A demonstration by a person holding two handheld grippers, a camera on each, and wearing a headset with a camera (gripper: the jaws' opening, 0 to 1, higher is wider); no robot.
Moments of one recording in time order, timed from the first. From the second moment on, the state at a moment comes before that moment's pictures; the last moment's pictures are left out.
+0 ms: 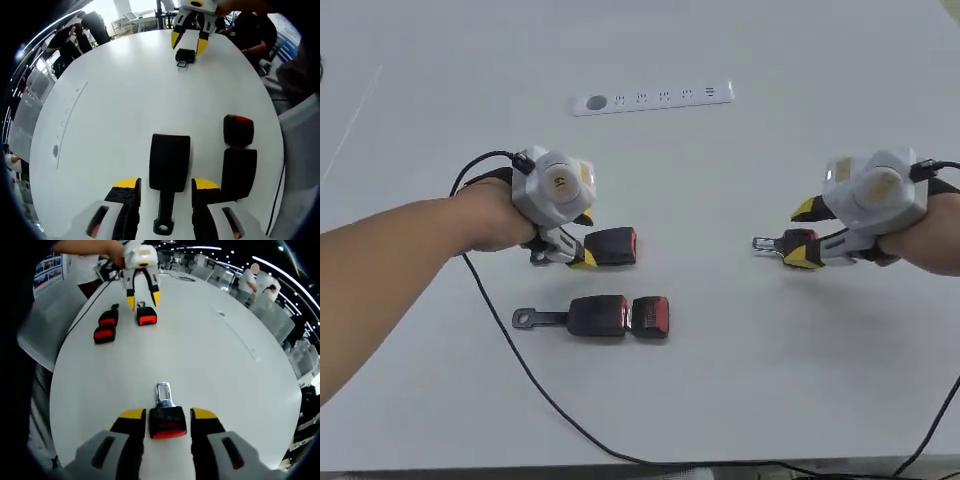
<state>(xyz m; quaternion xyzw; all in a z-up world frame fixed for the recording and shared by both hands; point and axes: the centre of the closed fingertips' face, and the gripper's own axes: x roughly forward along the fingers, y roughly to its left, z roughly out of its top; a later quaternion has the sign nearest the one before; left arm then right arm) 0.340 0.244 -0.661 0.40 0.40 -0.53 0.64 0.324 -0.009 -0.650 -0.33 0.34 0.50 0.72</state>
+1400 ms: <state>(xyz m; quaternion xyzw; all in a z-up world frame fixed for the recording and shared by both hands) 0.337 0.241 -0.678 0.43 0.41 -0.56 0.58 0.325 -0.018 -0.675 -0.35 0.37 0.53 0.68</state>
